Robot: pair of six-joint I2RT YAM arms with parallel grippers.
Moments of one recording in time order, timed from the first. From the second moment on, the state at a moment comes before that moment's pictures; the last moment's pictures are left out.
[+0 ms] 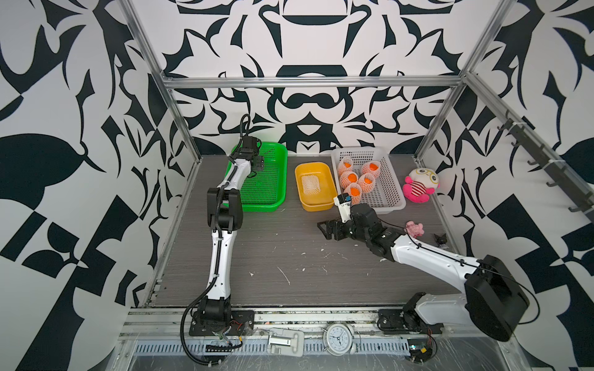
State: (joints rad) left arm -0.13 2.58 2.35 -0.59 -0.21 -0.02; right arm 0.65 1.31 0.70 0.02 -0.14 0.42
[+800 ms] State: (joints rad) left arm -0.40 1.95 1.76 -0.68 -0.25 -0.20; right arm 0.50 1.35 1.16 -0.63 0.09 0.33
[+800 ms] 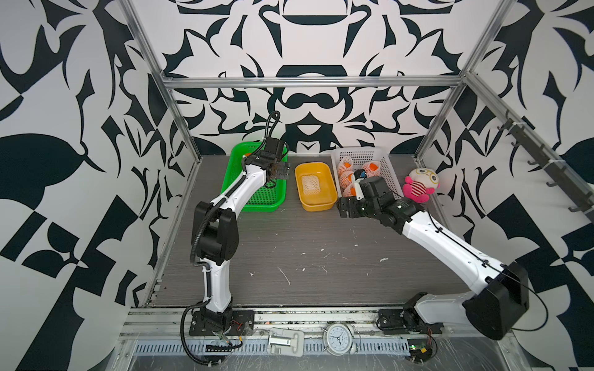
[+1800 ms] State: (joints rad) left arm -0.46 1.68 1.50 -0.74 0.35 -0.43; right arm 0.24 1.82 1.50 -0.74 -0.08 0.22
